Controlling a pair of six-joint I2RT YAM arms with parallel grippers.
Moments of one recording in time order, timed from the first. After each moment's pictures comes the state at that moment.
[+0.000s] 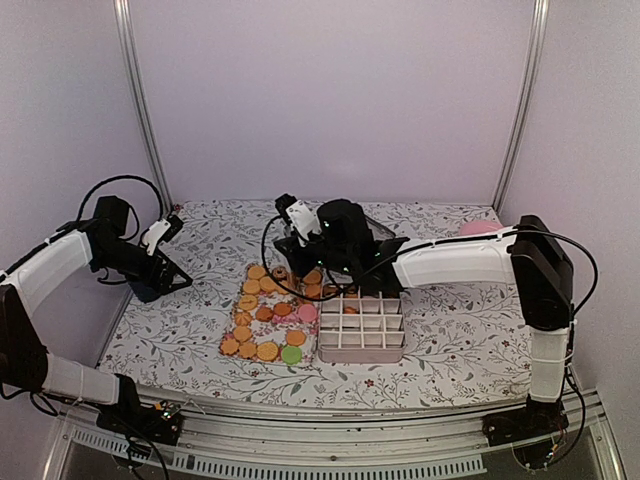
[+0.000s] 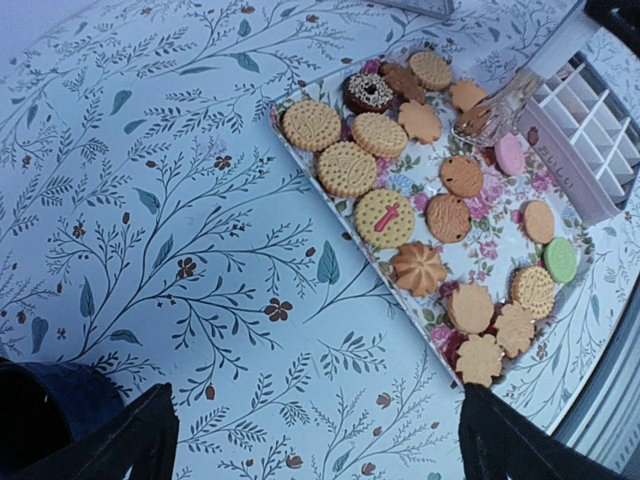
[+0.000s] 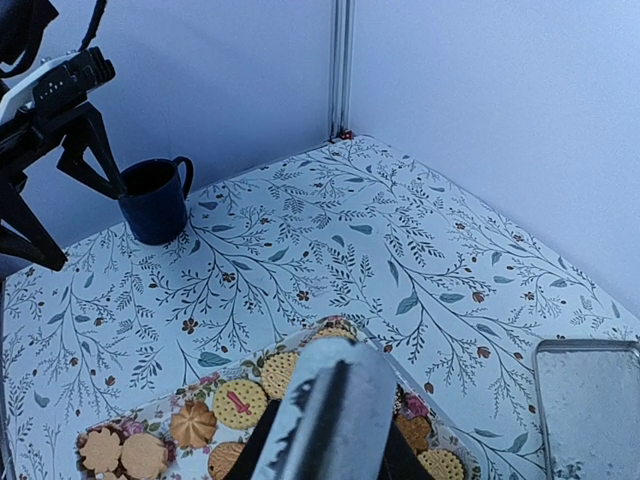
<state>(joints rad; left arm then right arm) 0.06 1.24 0.94 -0.75 0.53 0.57 1.01 2.03 1.49 0.26 0.10 0.00</state>
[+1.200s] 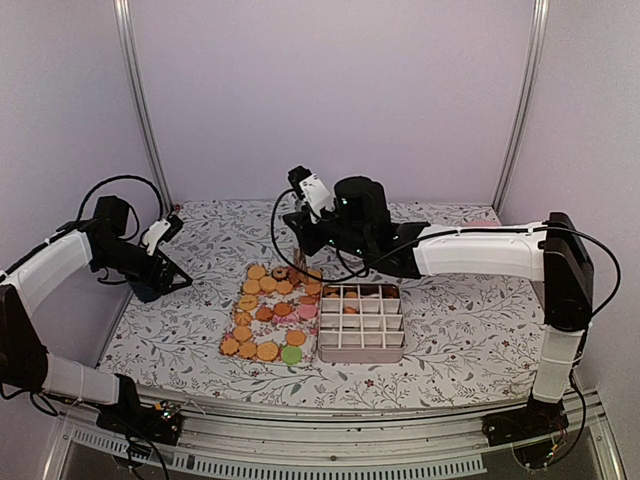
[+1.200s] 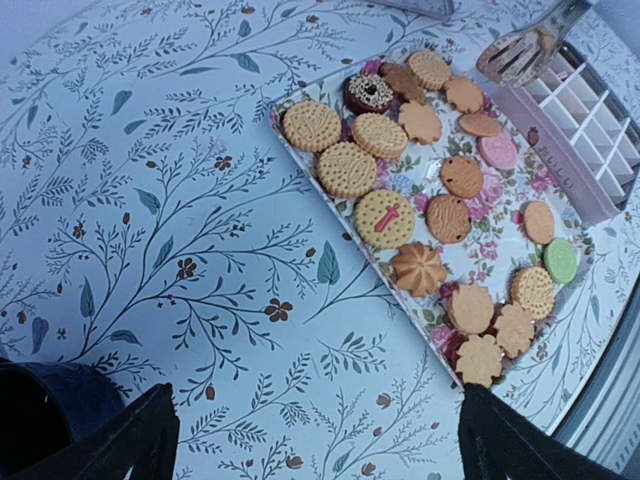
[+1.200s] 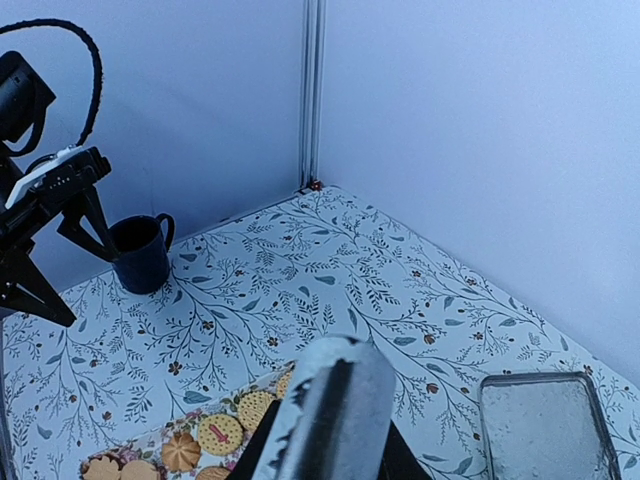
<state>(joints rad) 0.06 1.24 0.94 -0.75 0.53 0.57 0.98 1.92 1.48 0.25 0.14 -0.02</state>
